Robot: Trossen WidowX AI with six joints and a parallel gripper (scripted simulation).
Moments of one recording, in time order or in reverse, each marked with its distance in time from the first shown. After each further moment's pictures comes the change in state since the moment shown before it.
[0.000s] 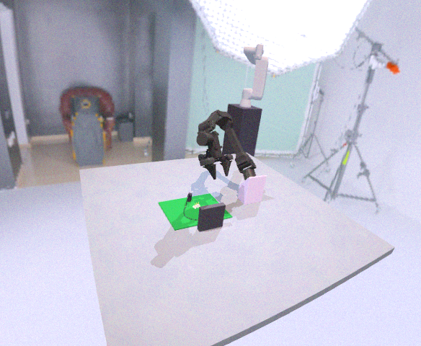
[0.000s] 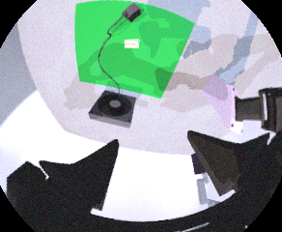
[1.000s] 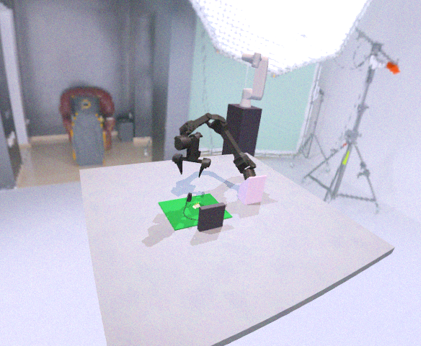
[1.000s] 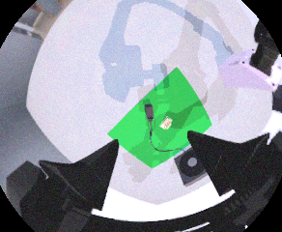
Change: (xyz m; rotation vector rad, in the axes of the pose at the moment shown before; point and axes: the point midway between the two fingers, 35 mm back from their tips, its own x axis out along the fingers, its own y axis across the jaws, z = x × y) arm -0.034 0.022 0.160 1.009 -0.506 0.179
